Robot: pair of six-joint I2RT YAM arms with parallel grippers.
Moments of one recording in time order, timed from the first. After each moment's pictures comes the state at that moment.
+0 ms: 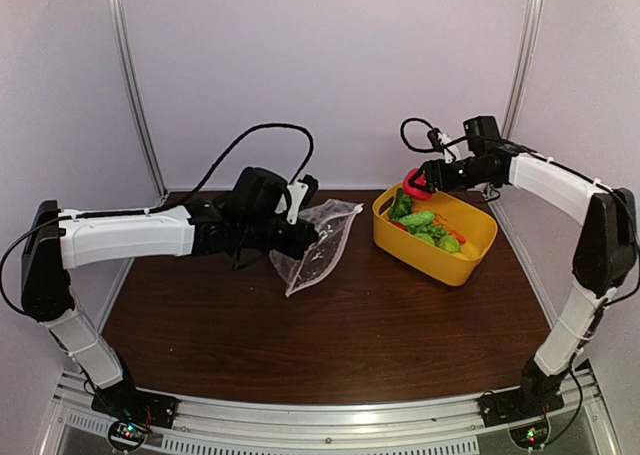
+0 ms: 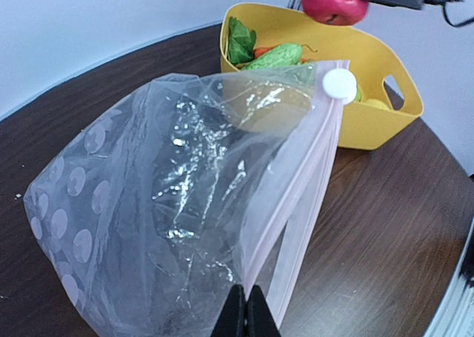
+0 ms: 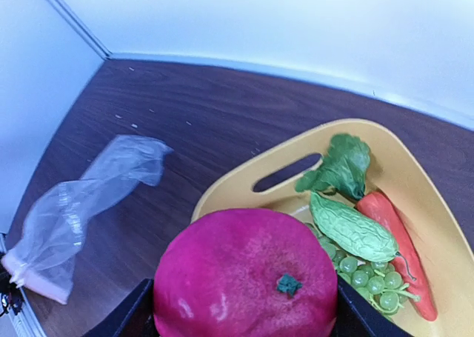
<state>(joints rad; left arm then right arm) -0.90 1.65 1.25 -0.20 -0.05 -0.25 0.23 1.77 1.53 -0.48 -0.40 0.08</state>
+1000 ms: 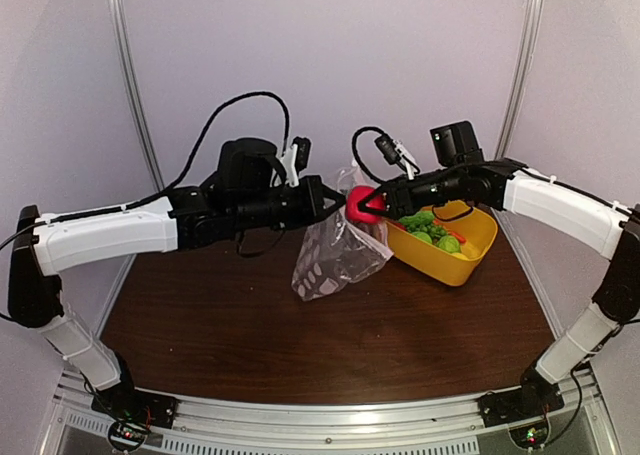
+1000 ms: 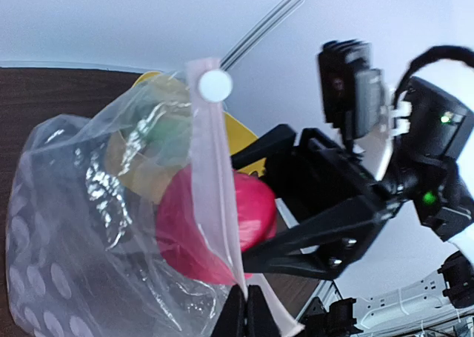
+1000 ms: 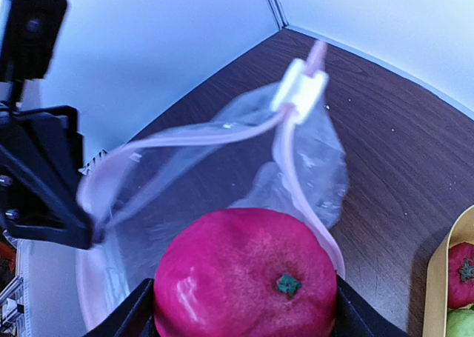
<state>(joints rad) -0.97 1.59 1.34 -0.04 0.04 -0.78 0.56 1.53 1.37 -0.38 -0.63 0.10</state>
